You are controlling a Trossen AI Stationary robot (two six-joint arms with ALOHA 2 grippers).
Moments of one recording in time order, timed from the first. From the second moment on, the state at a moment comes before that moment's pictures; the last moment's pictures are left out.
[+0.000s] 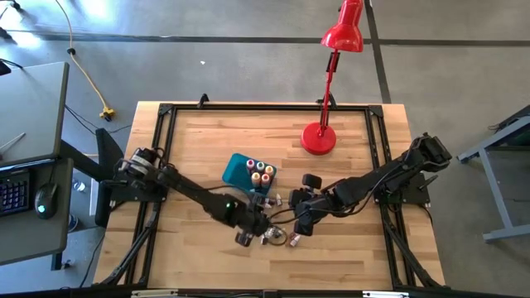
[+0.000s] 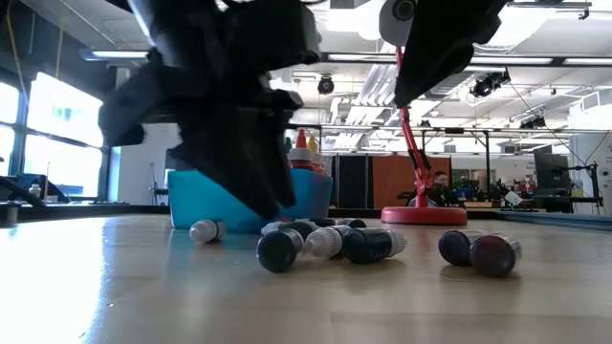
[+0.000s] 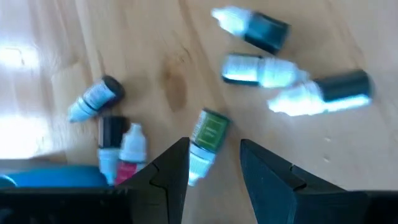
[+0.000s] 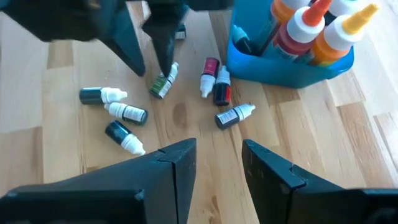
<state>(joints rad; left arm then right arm) -0.39 1.90 1.23 -0.36 -0.28 0.08 0.41 1.60 1.18 -0.60 0.37 0.53</state>
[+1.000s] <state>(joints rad) -0.30 1.97 1.23 -0.29 -0.08 0.12 0.41 1.60 1.18 -0.60 0.38 0.52</state>
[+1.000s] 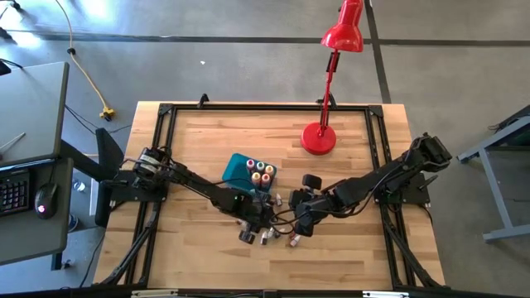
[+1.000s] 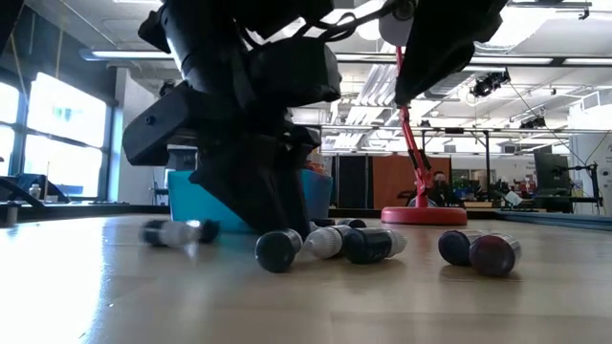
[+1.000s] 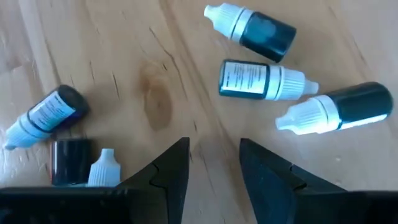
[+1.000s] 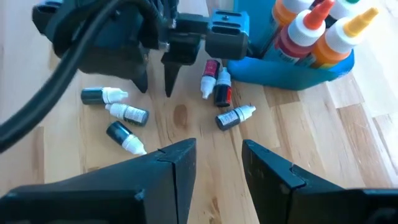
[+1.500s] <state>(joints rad) -0.34 1.77 1.23 -0.49 -0.10 -0.03 0.41 1.60 1.18 -0.59 0.38 0.52</state>
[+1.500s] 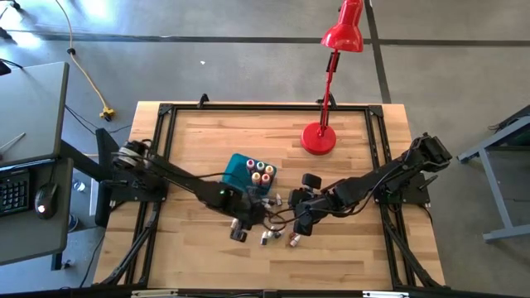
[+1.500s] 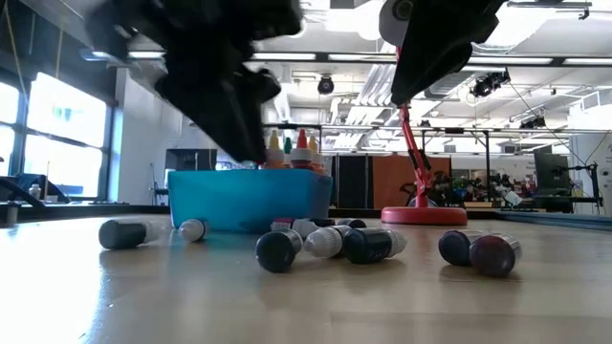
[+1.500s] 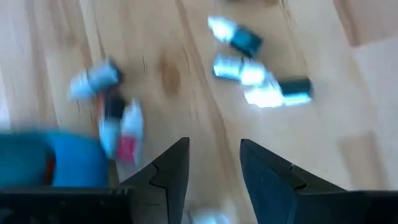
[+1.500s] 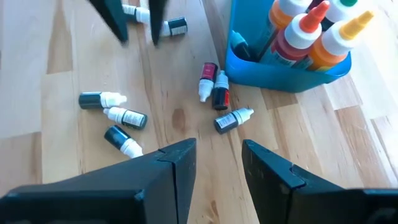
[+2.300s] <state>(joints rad) -0.44 1.77 1.23 -0.82 -0.22 -1.26 0.41 1.60 1.18 -0.59 0.48 0.54</state>
